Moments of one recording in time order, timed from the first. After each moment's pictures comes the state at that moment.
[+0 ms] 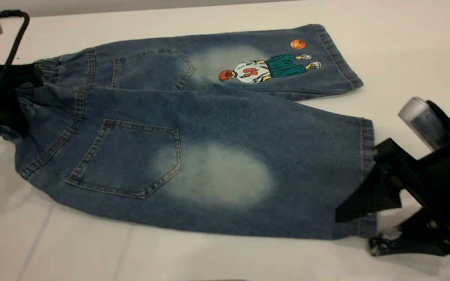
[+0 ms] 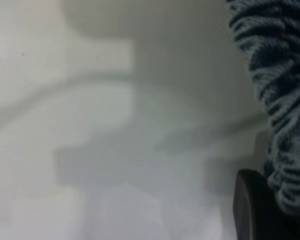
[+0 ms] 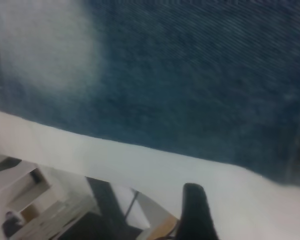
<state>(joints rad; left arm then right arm) -0.02 1.88 -0.86 -0.11 0.31 -0.17 0.09 2.14 -0.45 1.83 0.75 -1.31</state>
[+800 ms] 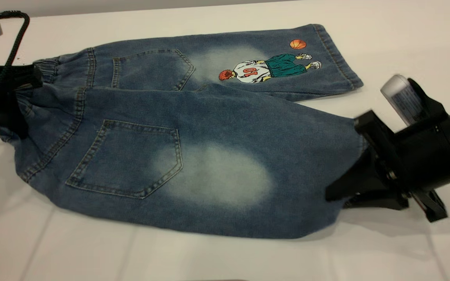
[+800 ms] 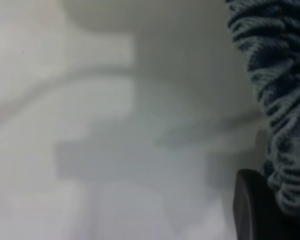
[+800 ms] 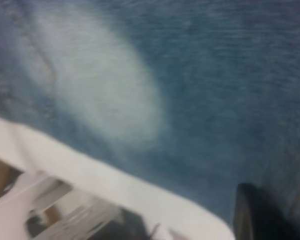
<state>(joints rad) -0.02 1.87 -0.86 -0.11 0.34 -0.17 0.09 2.18 -0.56 1.83 0.86 -1.30</state>
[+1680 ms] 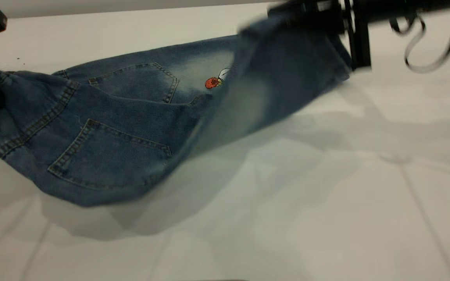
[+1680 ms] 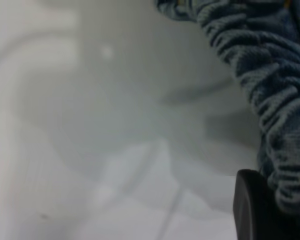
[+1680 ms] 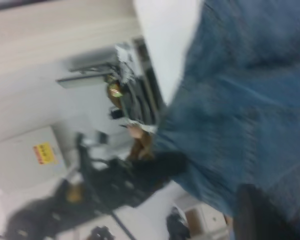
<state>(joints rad) -0.02 1.61 -0.85 -0.27 0.61 -0.14 0.09 2.06 -1.01 1.80 1.13 -0.80</state>
